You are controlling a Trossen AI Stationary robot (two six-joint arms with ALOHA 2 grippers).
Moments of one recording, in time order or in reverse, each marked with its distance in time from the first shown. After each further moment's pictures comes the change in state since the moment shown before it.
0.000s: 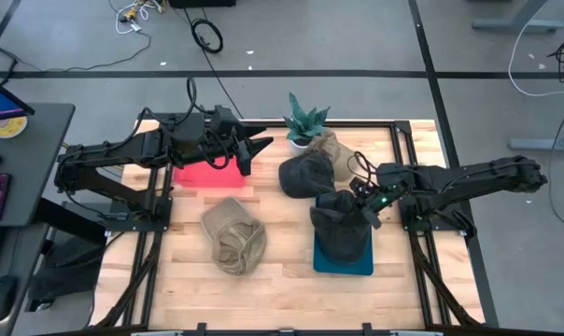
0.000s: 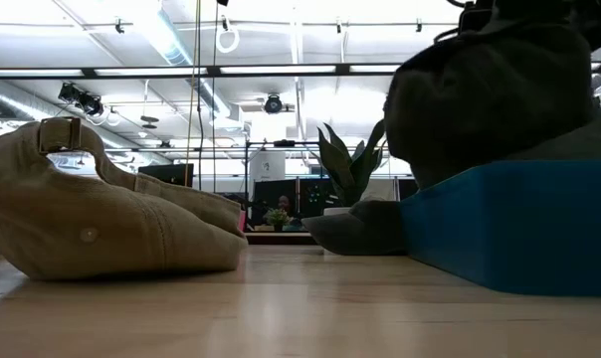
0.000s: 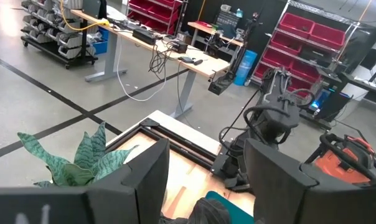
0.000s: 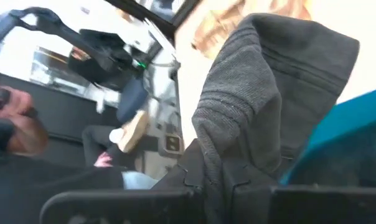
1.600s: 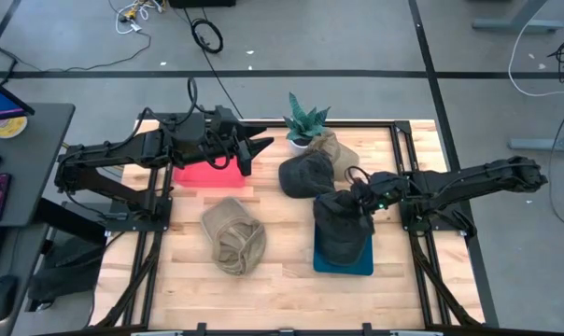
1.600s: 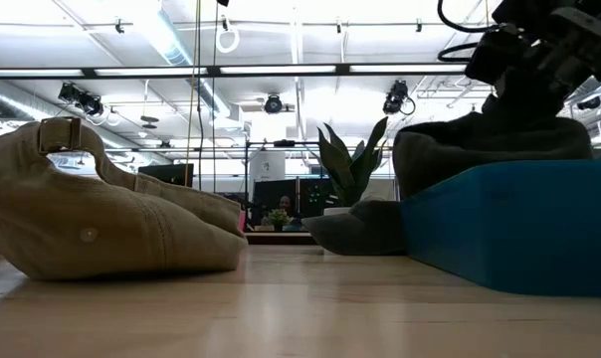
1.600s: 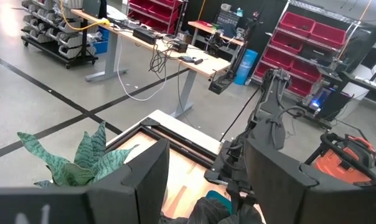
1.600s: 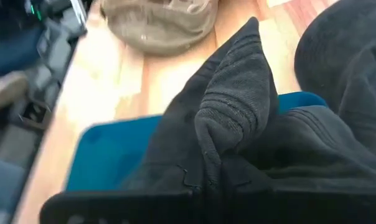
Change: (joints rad) left arm 0.000 0.003 0.000 0.000 -0.001 0.001; right arm 0.000 0.000 -0.114 -0.091 0.290 -0.578
